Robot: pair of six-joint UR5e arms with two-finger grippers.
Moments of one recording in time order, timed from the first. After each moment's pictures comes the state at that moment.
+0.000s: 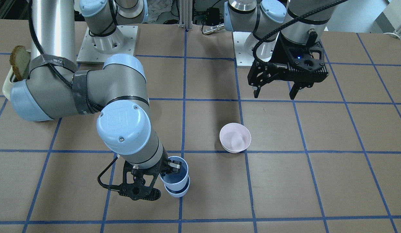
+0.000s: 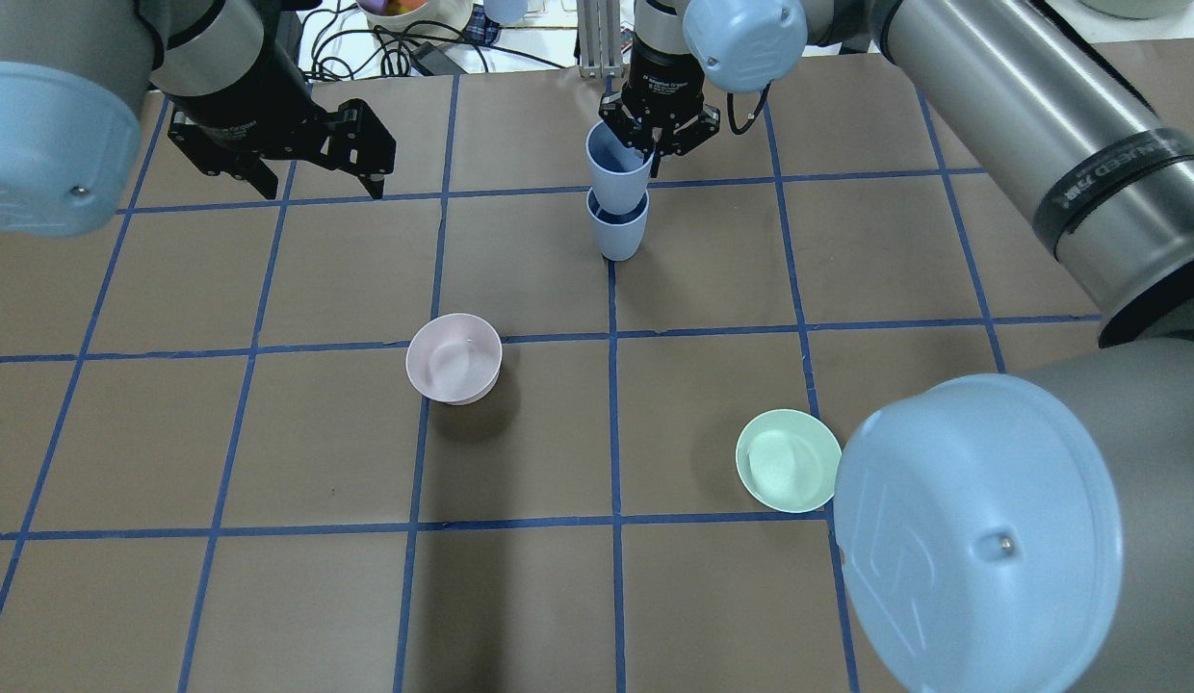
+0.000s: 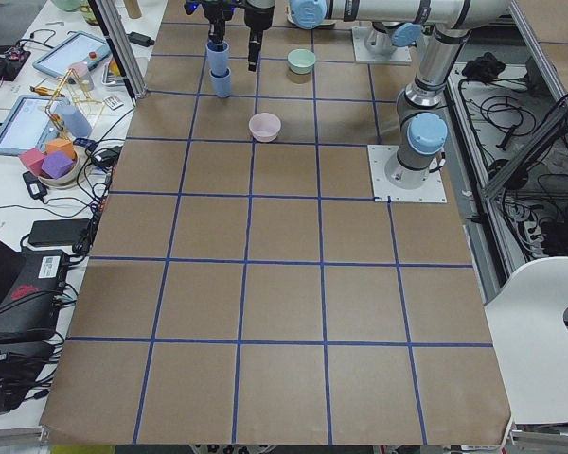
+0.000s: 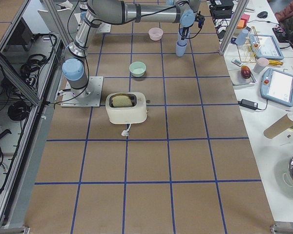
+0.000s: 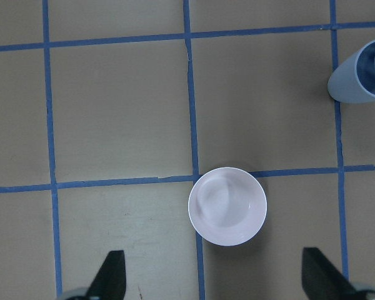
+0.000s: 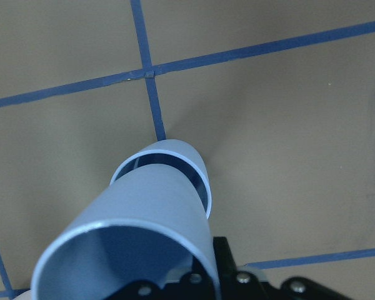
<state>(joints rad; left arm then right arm) -1.60 -1.59 -1.57 -1.40 1.59 0.02 1.79 -0.94 1.09 -1.70 -1.46 0.39</state>
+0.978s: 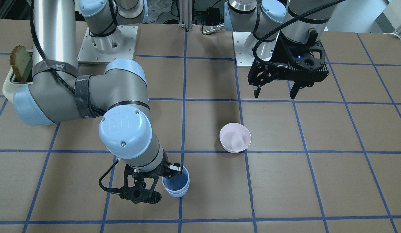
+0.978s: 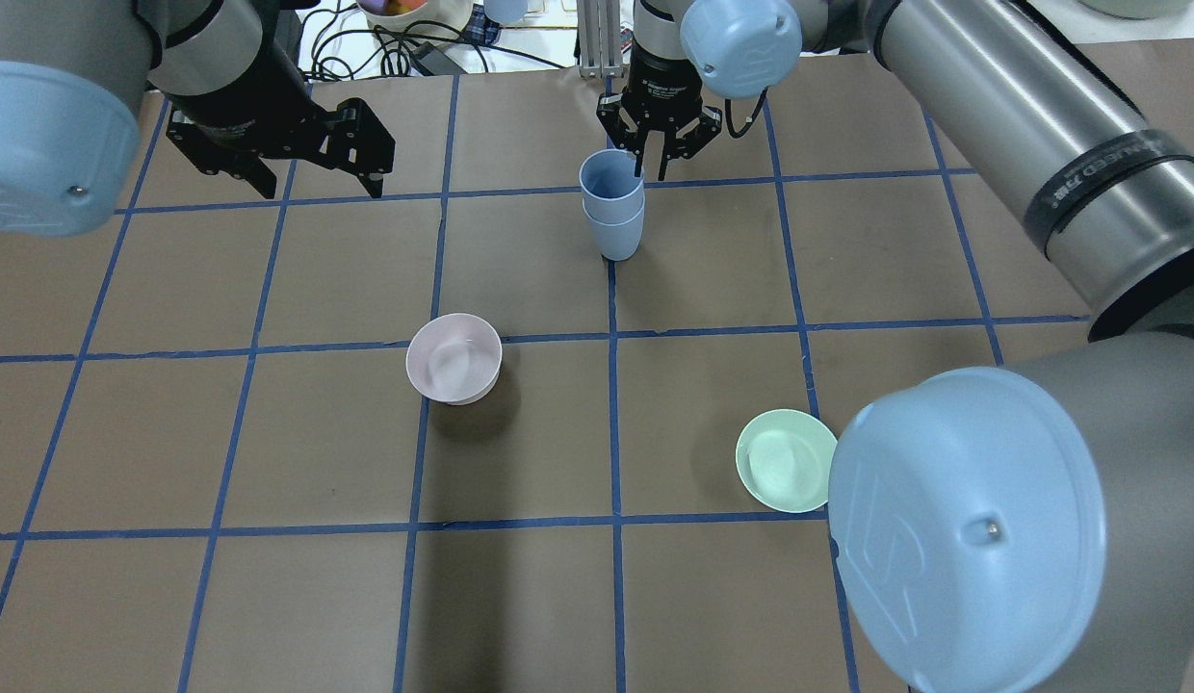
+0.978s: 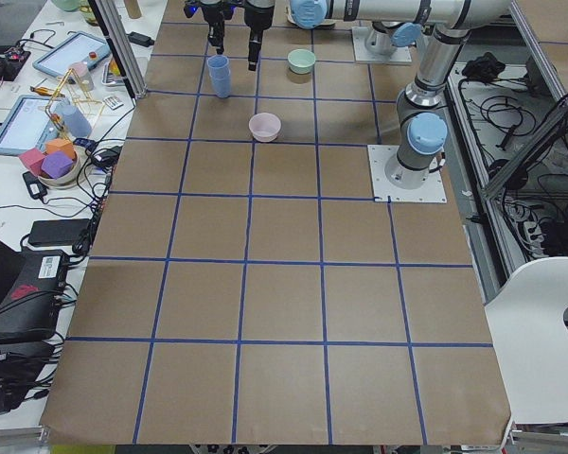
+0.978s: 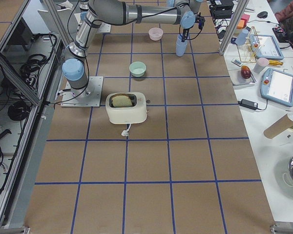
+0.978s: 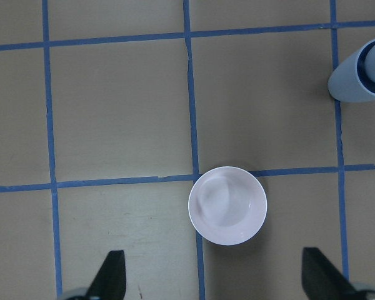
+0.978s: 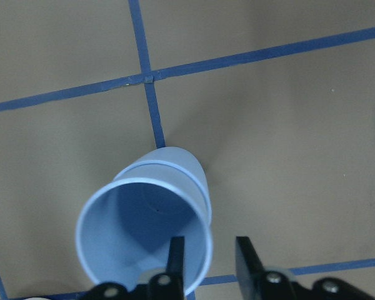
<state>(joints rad) -1.60 -1.59 -1.56 -1.40 1.59 0.02 1.79 -0.93 1.09 -1.72 -1.46 0.39</state>
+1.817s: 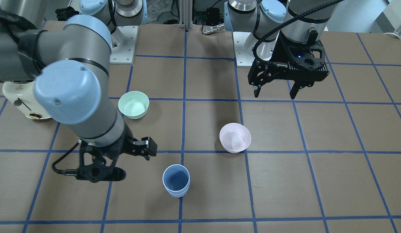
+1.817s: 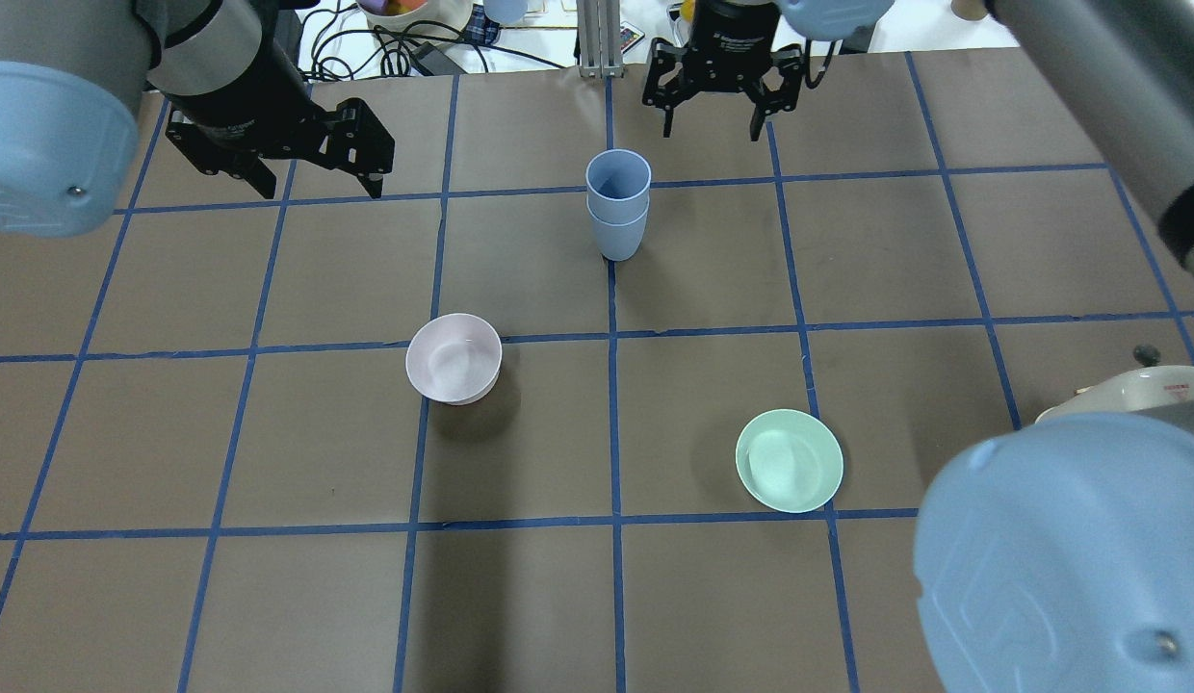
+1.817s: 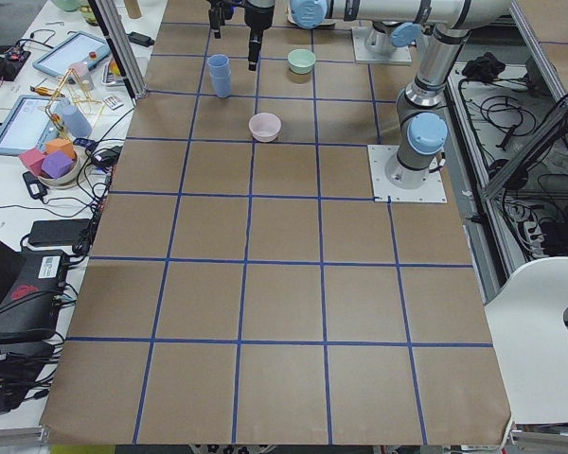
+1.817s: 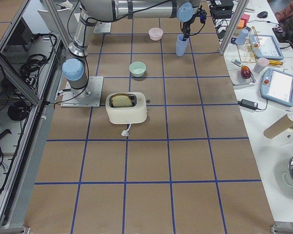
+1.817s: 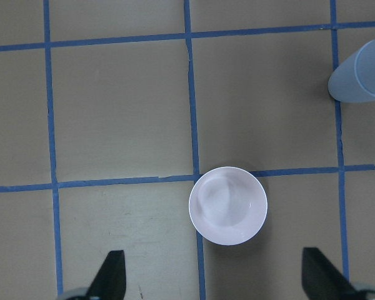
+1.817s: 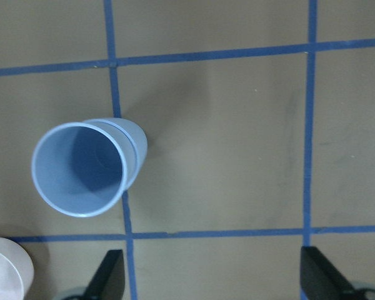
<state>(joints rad) -1.60 -1.59 -1.56 -1.40 1.59 0.02 1.68 -1.09 1.13 -1.56 -1.50 0.13</state>
